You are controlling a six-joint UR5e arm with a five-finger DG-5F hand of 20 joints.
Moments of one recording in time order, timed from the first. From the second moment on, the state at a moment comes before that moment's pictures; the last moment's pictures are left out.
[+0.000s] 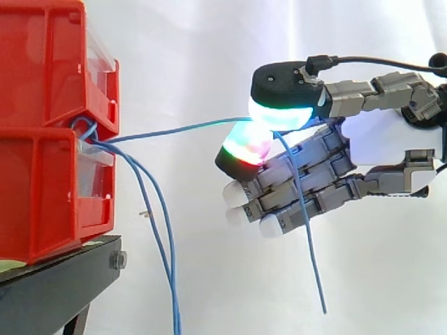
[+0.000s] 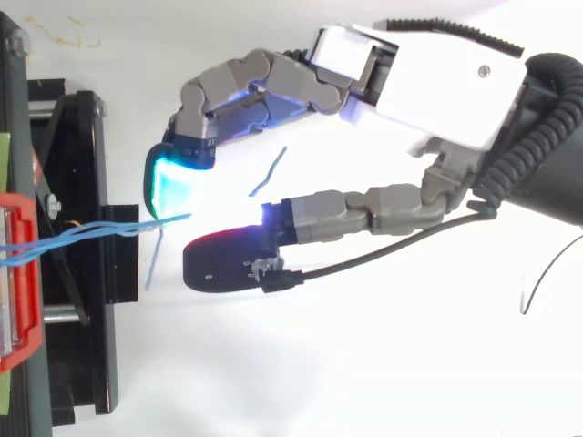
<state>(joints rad) 0.16 -2.18 -1.25 -2.84 -1.08 -0.34</state>
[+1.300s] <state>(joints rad) 0.17 -2.18 -1.25 -2.84 -1.07 -0.34</state>
